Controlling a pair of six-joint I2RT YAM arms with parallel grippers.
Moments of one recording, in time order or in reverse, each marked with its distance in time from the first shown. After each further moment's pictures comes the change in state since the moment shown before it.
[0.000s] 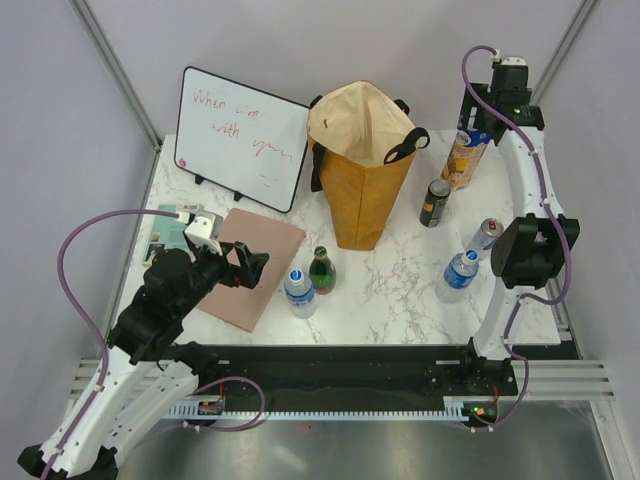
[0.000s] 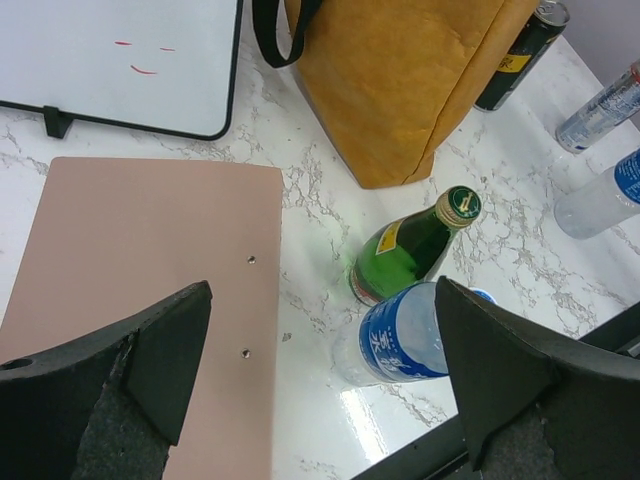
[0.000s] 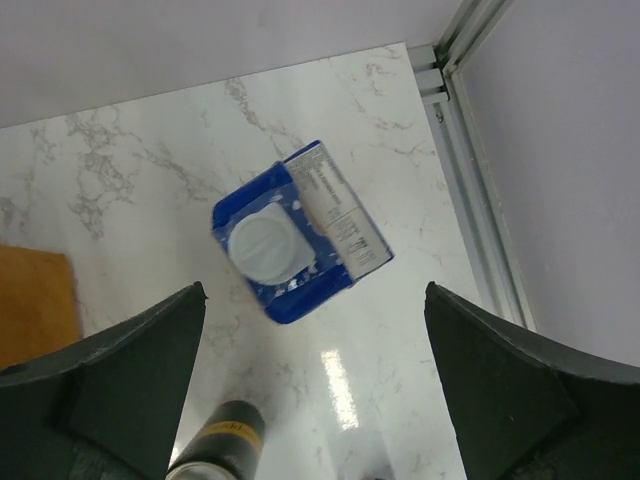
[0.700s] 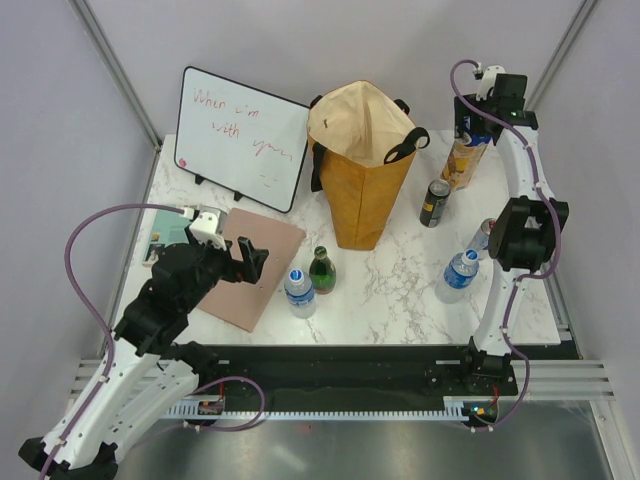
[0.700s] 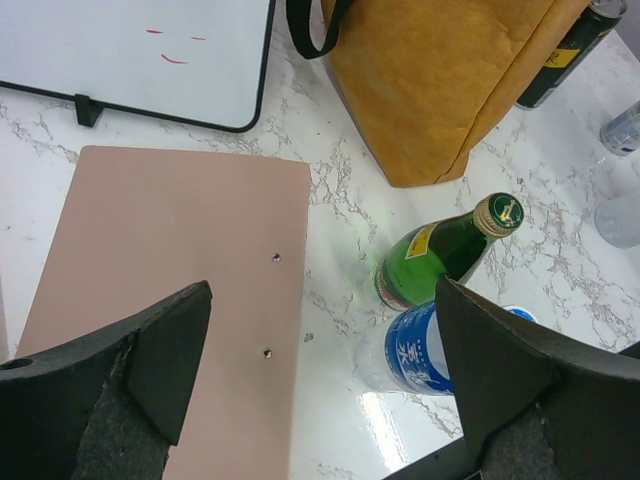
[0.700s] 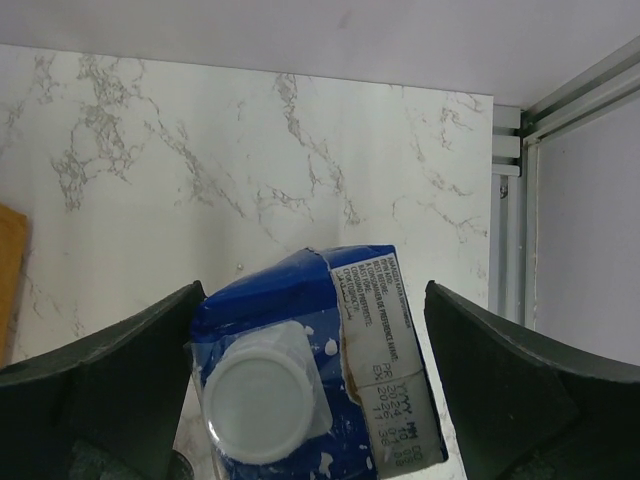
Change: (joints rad) left arm 0.000 0.045 -0.007 0.015 -0.055 0.013; right arm -0.079 0.203 0.077 0.109 -0.303 -0.269
